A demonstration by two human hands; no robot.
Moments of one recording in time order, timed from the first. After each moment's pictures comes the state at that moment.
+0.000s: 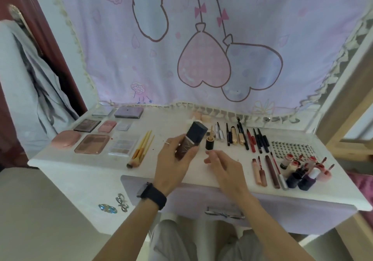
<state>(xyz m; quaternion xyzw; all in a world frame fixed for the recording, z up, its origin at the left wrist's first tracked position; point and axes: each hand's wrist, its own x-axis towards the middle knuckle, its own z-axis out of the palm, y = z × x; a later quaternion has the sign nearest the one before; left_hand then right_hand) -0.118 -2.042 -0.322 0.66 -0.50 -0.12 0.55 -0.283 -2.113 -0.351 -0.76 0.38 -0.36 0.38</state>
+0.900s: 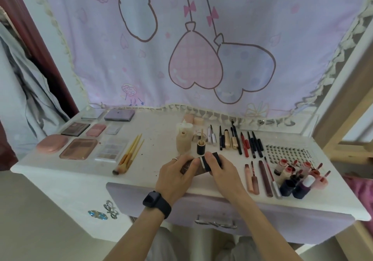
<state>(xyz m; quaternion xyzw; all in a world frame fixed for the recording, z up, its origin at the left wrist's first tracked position) -0.145 -2.068 -0.358 0.69 -0.55 -0.04 0.47 -0.290 -2.140 -0.352 -0.67 0.43 -0.33 0.50</state>
